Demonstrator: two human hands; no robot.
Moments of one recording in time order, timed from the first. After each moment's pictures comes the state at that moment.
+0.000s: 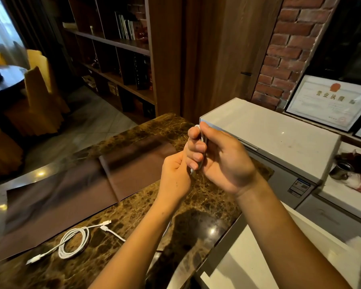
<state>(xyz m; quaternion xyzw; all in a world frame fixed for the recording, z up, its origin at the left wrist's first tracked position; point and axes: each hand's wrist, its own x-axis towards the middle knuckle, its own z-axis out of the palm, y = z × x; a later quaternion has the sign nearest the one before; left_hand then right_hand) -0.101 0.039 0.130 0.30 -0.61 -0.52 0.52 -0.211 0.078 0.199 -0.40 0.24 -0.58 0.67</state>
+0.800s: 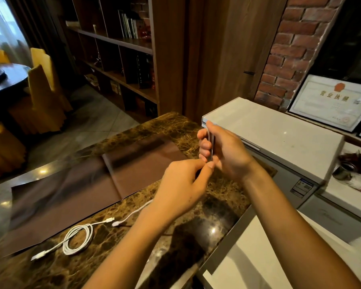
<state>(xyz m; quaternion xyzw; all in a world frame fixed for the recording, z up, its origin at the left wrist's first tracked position) -0.080 0.063 0.159 0.35 -0.85 -0.23 0.32 -0.235 0.049 0.180 -0.41 0.41 -0.56 0.60</state>
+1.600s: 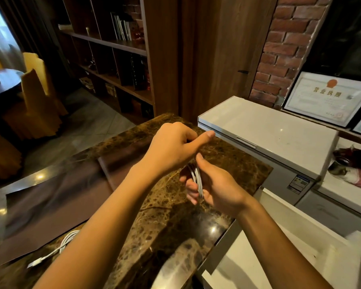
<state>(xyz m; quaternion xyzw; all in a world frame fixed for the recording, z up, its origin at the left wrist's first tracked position) -0.093 0.009 0.208 0.30 -0.88 -0.17 0.34 -0.209 0.098 0.148 -0.42 0.35 -0.49 0.68</state>
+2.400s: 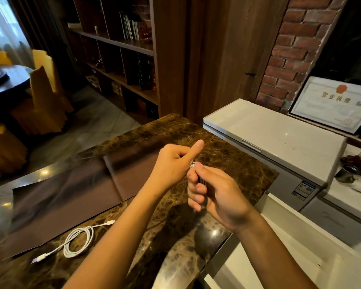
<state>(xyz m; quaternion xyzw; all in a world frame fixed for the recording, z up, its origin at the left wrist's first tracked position) -0.080 -0.001 0.148 0.31 -0.76 -0.40 0.42 -0.191 0.107 0.153 -0.39 0.31 -0.54 0.67</state>
